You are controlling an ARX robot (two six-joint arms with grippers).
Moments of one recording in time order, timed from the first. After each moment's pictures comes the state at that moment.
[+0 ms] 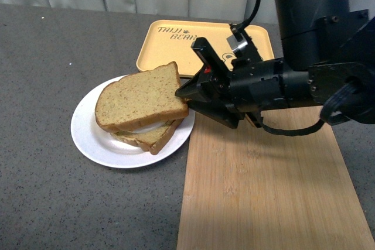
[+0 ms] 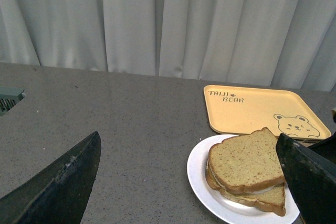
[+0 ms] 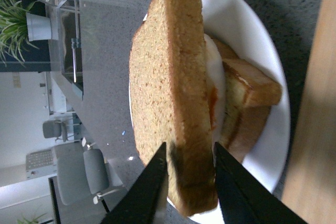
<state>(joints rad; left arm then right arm) 0.00 0.00 0.02 0.00 0.00 -0.01 0.35 2.17 0.98 0.51 -0.67 0.80</state>
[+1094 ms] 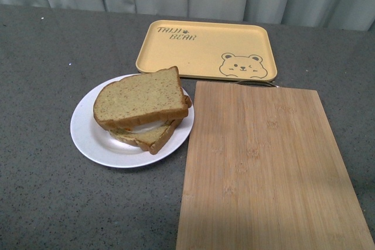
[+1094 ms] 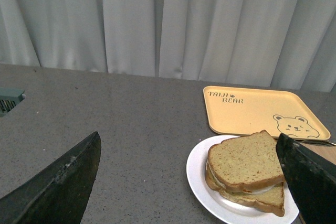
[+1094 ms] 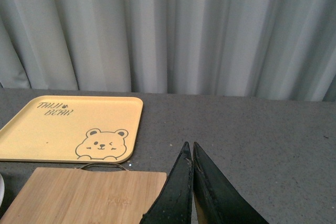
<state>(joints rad) 0.00 0.00 0.02 0.00 0.00 -0.01 0.09 1.26 0.08 1.16 0.09 0.00</state>
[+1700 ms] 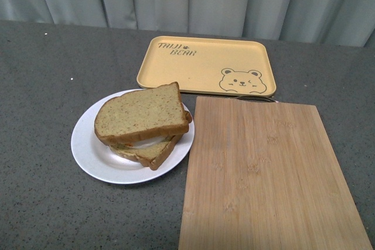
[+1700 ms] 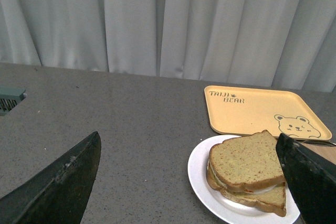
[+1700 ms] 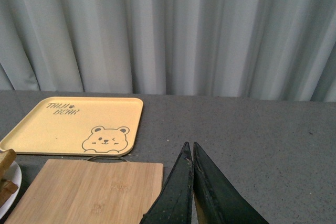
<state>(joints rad) 0.00 0.00 0.02 0.00 0.00 -0.01 0.00 0.69 0.01 0.66 0.00 0.00</state>
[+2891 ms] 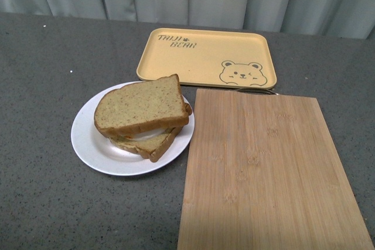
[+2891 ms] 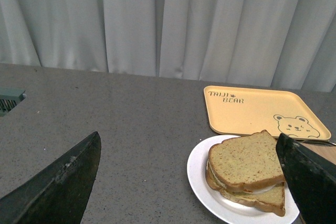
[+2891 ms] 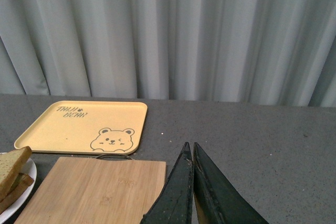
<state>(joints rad) 0.00 0.00 0.02 0.00 0.00 -0.01 0.00 0.14 0.01 0.14 0.00 0.00</state>
